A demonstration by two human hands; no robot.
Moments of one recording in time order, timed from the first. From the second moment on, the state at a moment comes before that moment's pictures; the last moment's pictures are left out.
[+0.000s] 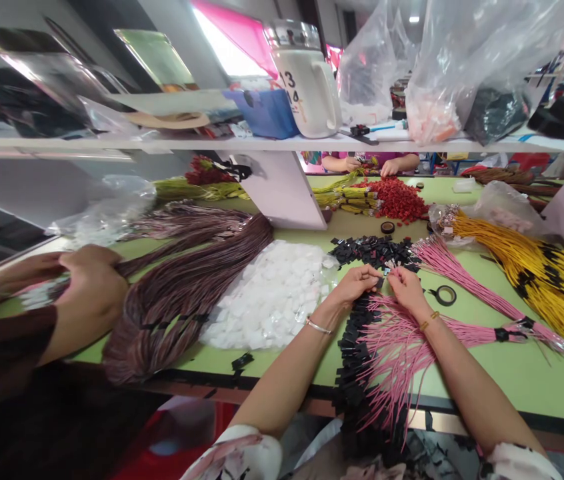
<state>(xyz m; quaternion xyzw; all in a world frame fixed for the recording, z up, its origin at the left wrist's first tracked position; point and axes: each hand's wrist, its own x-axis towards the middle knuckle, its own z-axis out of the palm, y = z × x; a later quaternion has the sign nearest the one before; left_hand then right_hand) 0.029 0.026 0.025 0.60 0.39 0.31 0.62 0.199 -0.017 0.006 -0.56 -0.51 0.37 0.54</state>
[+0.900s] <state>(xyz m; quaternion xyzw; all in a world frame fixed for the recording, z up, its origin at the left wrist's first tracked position) 0.074 0.050 0.003 0.85 0.45 0.14 0.22 0.196 -0.018 0.009 -0.49 -0.35 0.54 0.59</state>
